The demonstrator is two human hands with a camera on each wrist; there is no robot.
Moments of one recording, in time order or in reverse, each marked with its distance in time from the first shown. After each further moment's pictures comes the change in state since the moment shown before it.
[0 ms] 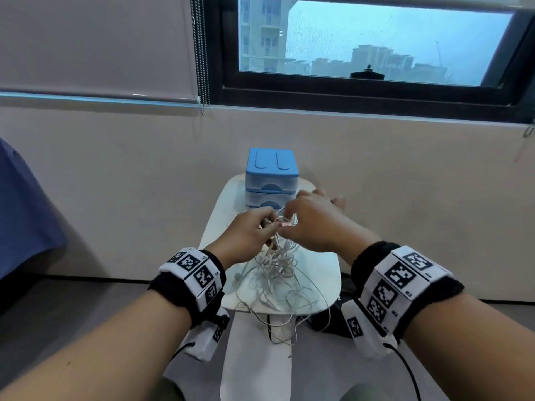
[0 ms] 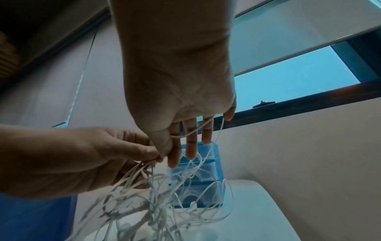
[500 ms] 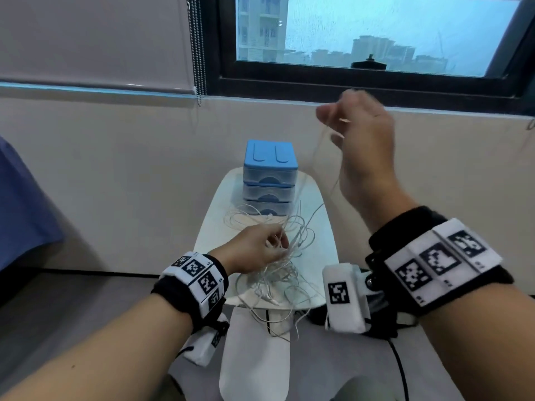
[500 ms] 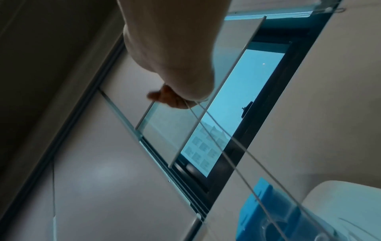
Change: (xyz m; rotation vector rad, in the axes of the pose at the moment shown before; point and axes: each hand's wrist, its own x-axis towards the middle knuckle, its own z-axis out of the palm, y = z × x) left_hand -0.003 -0.020 0.020 0.148 -0.219 0.011; right_hand 0.004 0.002 -0.071 1.417 0.796 -0.005
